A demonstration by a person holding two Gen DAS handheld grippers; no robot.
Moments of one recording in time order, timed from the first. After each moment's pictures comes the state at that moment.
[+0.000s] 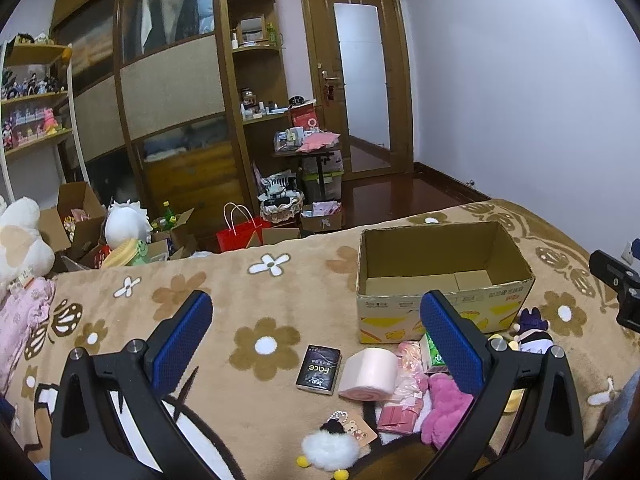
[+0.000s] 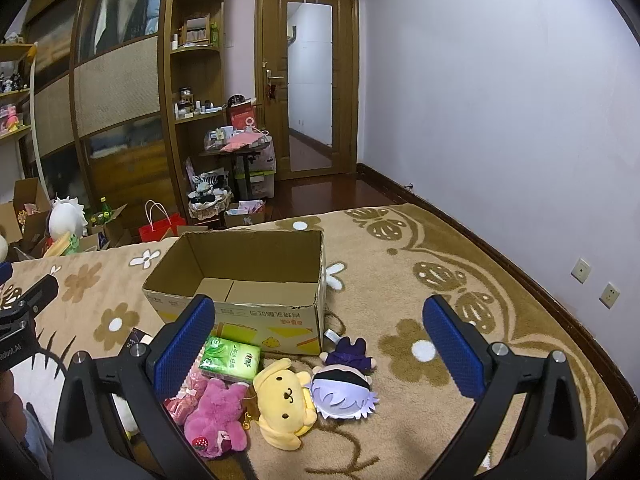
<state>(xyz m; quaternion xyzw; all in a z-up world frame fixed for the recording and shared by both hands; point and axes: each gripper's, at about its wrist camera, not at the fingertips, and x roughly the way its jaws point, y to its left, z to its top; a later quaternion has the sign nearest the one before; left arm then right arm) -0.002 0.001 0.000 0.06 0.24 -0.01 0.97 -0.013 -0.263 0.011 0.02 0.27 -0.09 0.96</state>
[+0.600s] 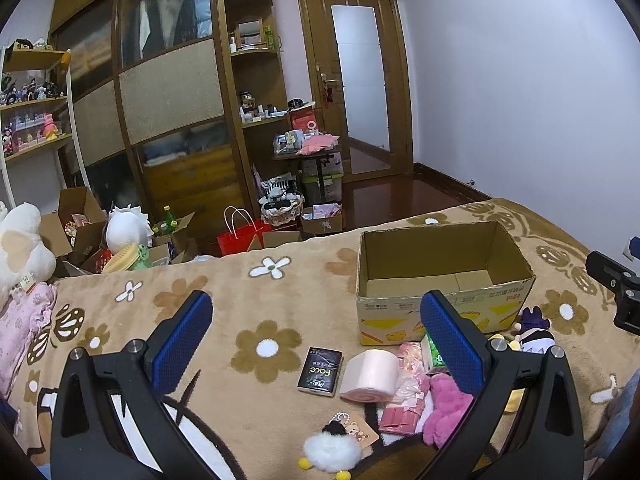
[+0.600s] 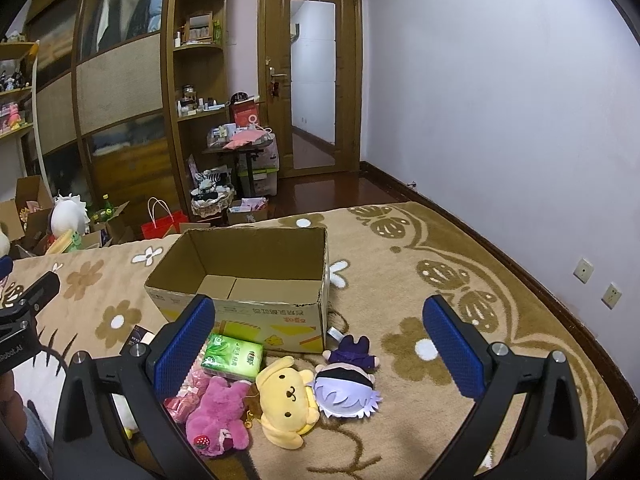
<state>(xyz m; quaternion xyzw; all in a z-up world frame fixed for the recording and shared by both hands) -0.003 0.000 0.001 0.06 0.24 -0.01 0.97 -0.011 -0.262 0.008 0.02 0.28 -0.08 0.96</state>
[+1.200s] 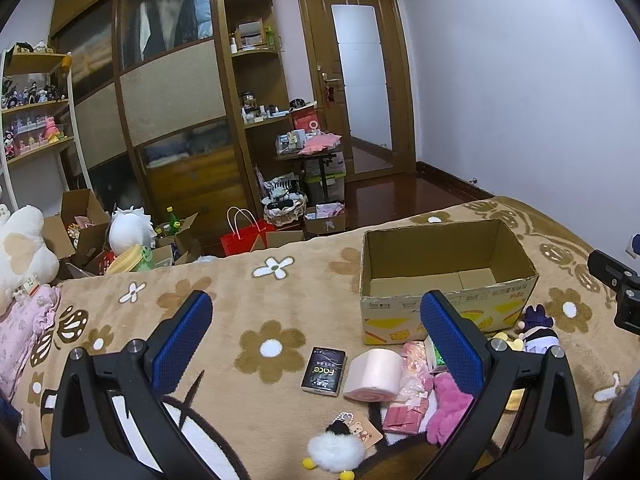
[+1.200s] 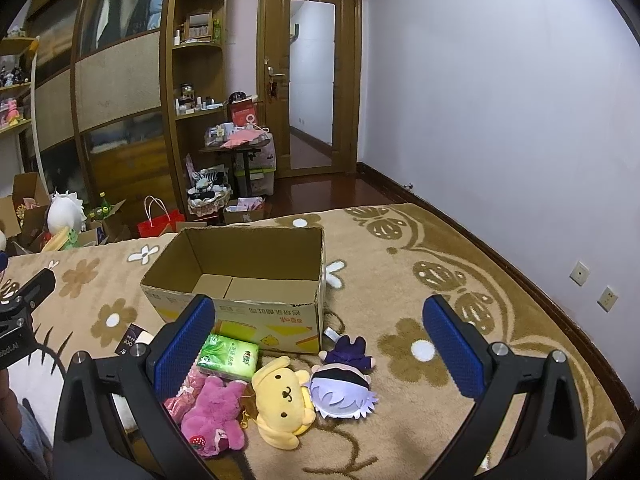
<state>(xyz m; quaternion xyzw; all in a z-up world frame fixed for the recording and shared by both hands) -0.004 0.005 0.002 0.07 0.24 0.00 0.97 -0.012 -0.261 0.008 0.01 0.28 -0.09 0.96</state>
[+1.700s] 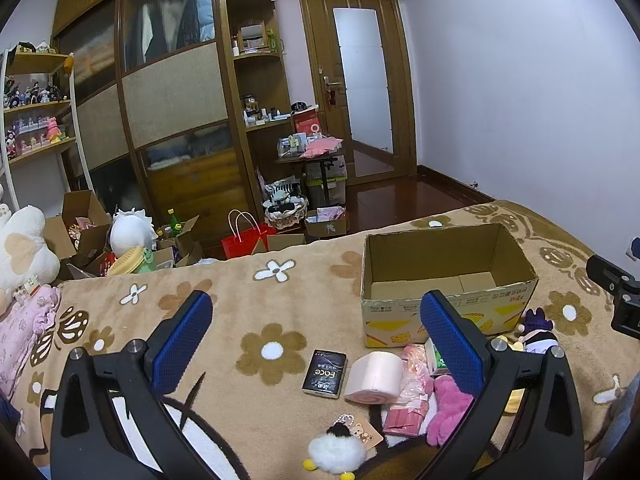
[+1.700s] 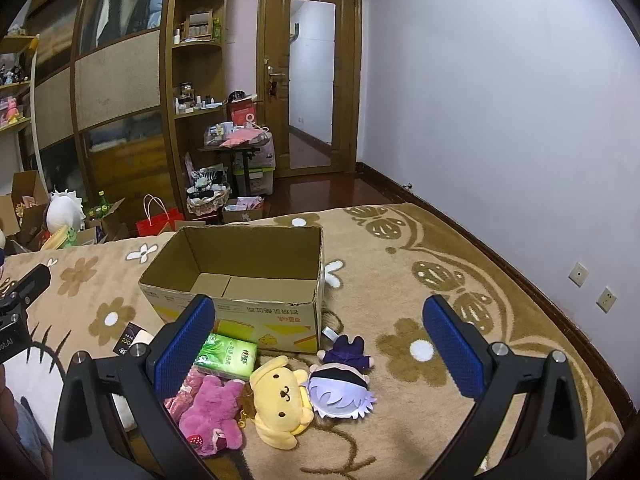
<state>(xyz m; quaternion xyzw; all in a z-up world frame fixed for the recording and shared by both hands) -0.005 0.002 0.003 0.07 0.23 0.00 0.97 -0.013 -0.259 0.005 0.01 0.28 -0.09 0.96</state>
